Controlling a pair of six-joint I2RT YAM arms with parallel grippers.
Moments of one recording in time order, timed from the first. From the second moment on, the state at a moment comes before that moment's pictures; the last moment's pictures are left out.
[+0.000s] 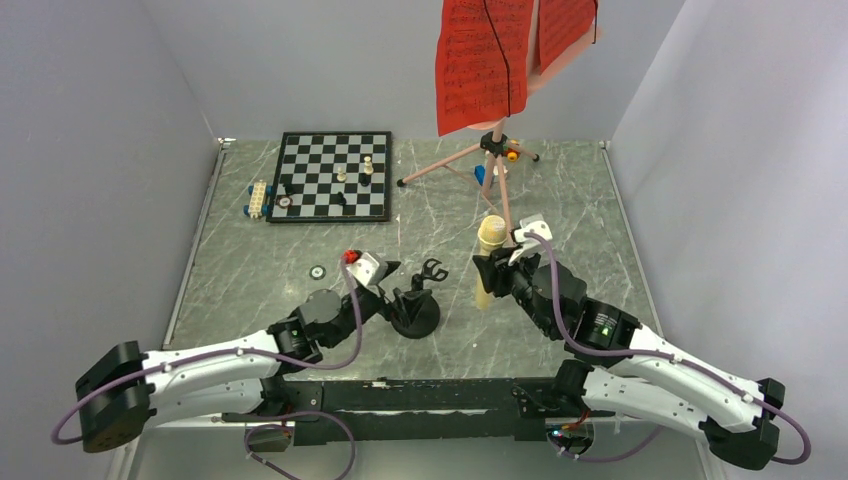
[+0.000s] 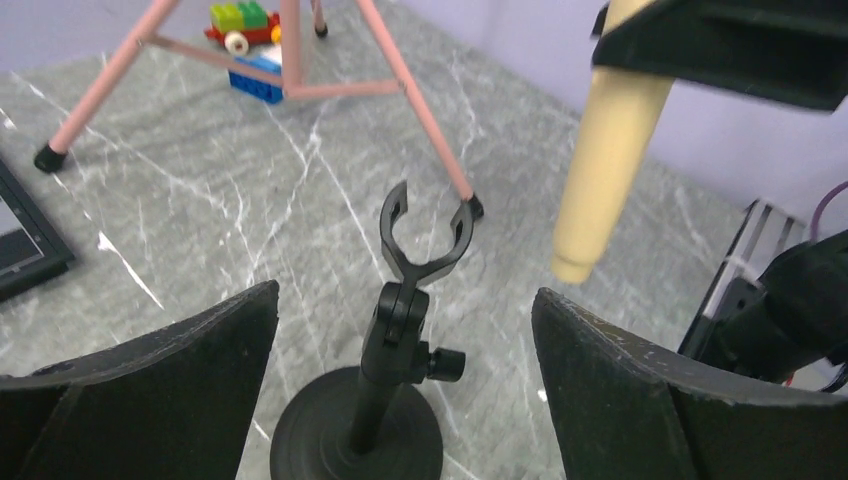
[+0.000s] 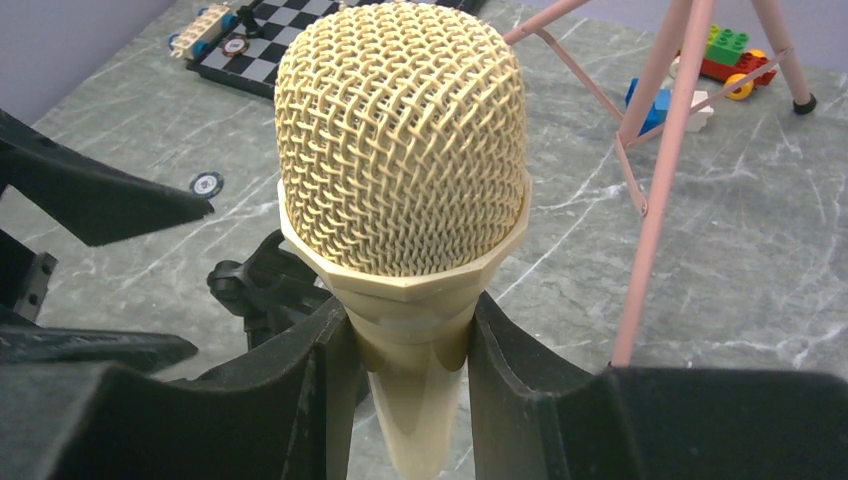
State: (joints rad) left arm -1.08 0.95 0.36 0.60 -0.25 -0.20; right arm 1.04 0.67 0.73 -0.27 0.56 0.21
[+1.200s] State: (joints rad) left arm -1.09 0.53 0.42 0.37 0.08 -0.38; right arm 1.04 0.87 0.89 -0.10 -0.19 0.44
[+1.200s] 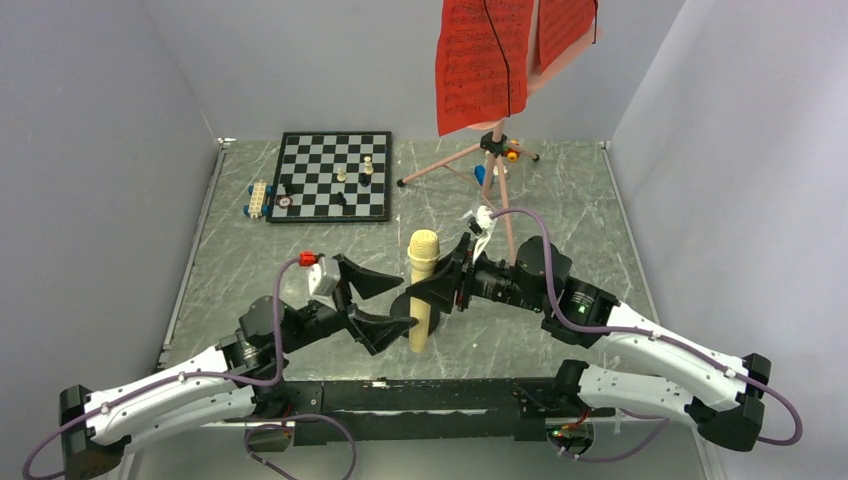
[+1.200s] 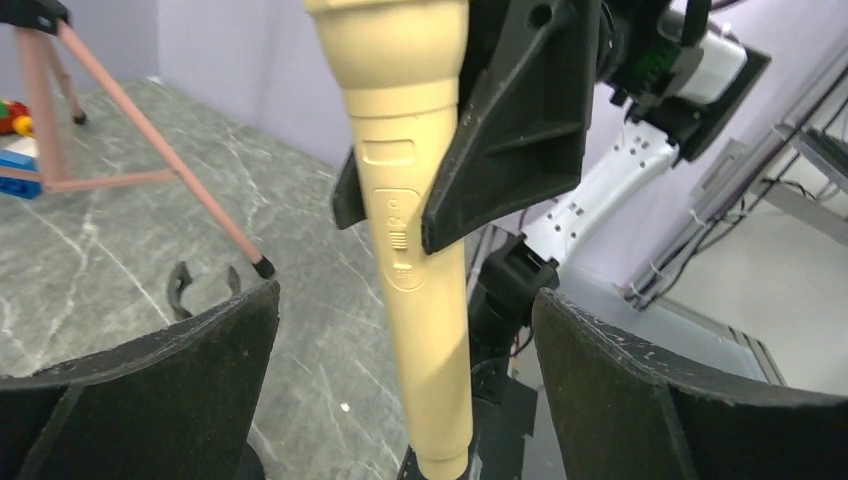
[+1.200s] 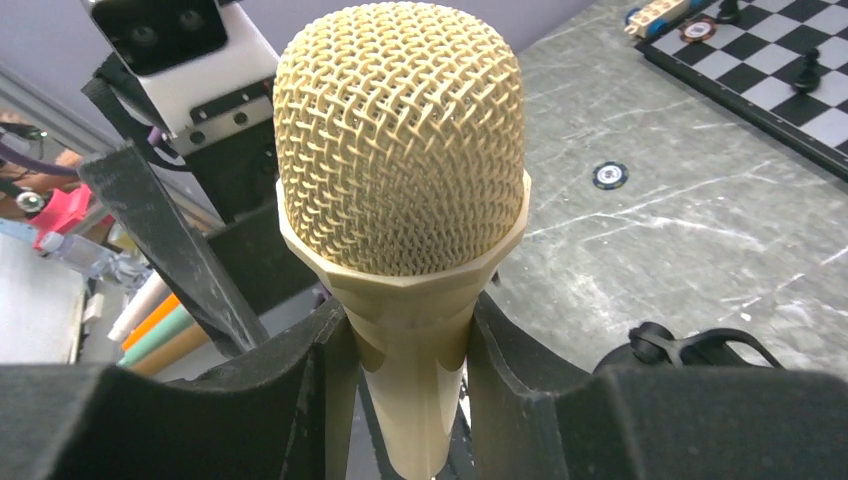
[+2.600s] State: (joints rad) left arm -1.03 0.28 0.47 -0.42 -0.98 -0.87; right arm 1.10 0.85 0.93 -0.18 -0.01 0.46
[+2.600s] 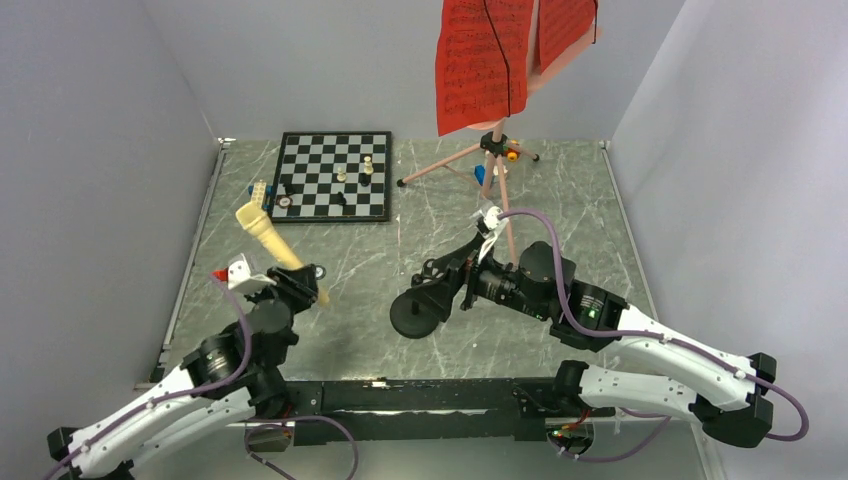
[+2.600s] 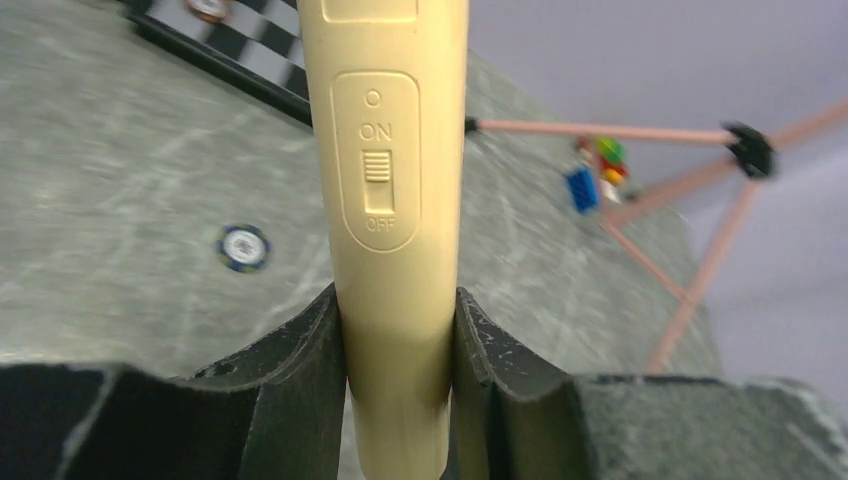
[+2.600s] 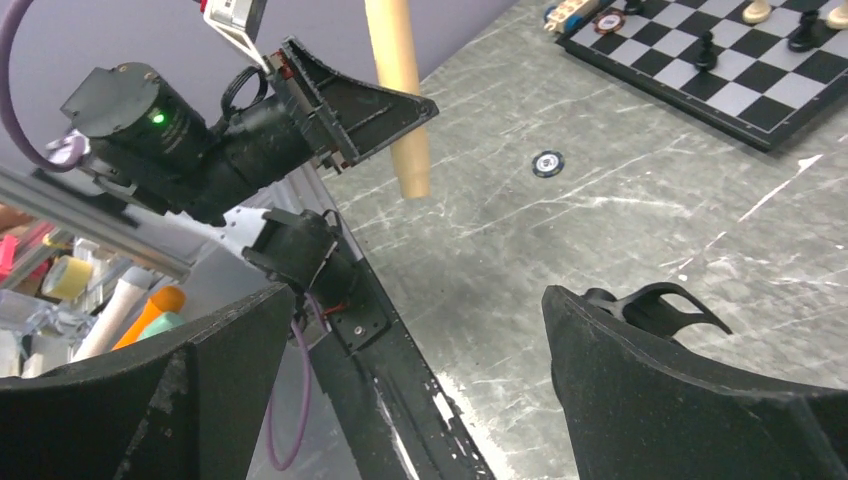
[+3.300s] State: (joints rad) left arm 0.01 1.05 0.35 0.14 -0.21 -1.15; right arm 1.10 0.70 0.90 -0.26 0.07 0.44
